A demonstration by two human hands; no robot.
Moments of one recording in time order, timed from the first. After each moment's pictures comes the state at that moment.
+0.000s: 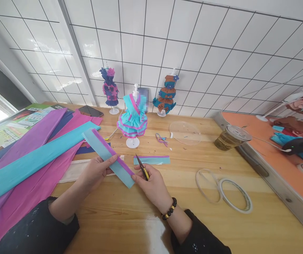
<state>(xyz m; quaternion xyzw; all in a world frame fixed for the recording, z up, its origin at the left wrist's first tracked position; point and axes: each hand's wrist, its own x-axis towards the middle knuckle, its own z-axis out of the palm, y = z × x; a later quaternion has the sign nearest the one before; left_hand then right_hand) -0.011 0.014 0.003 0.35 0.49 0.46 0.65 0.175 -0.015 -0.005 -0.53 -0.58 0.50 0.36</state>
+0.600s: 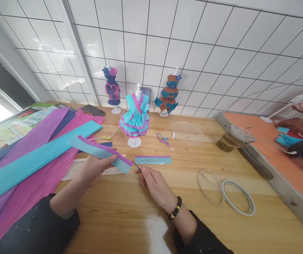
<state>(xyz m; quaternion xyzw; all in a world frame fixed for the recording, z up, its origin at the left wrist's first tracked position) -0.020 0.019 0.006 0.38 0.51 0.51 0.59 0.185 -0.017 0.004 -0.52 -0.65 0.47 0.29</state>
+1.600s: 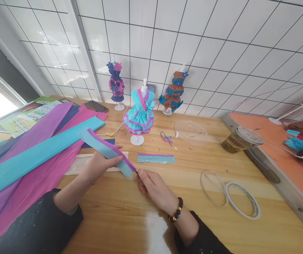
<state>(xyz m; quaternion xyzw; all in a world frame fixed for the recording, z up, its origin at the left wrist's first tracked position) -0.020 0.014 0.003 0.48 0.53 0.44 0.54 0.179 -0.021 -0.001 -0.50 -0.59 0.59 0.22</state>
